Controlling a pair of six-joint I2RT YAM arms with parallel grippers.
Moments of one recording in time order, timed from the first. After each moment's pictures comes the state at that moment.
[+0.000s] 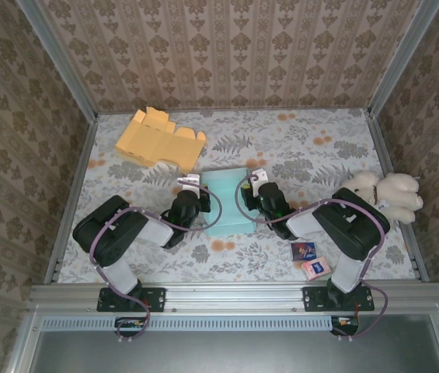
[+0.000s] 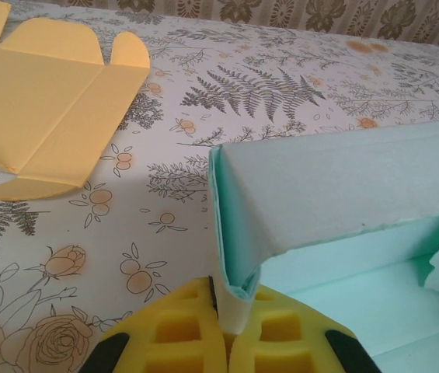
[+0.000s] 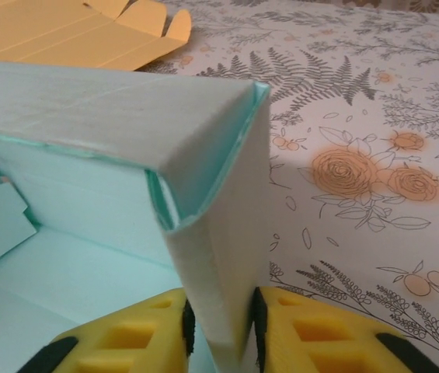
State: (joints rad) left arm -0.76 1.70 0.45 0.90 -0.33 -0.36; right arm 0.63 1.77 0.57 0.80 0.23 0.14
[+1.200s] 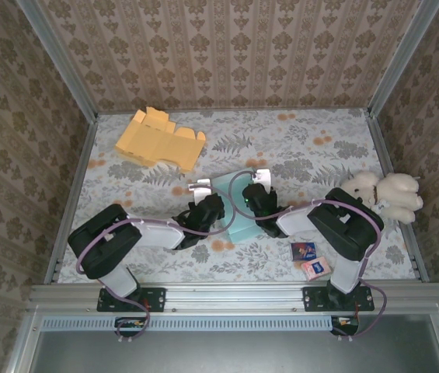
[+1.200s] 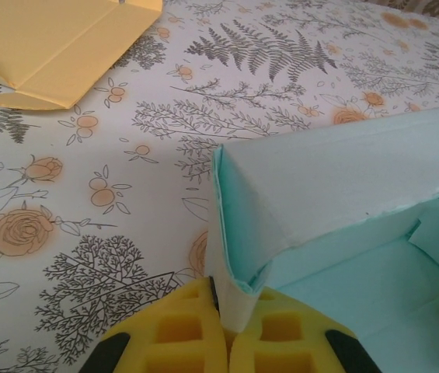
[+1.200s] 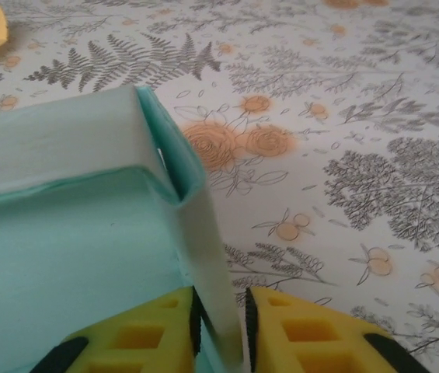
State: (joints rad) left arm -0.97 1.62 0.60 0.43 -0.62 -0.67; right arm 0.71 1.79 0.67 0.54 0.66 0.37
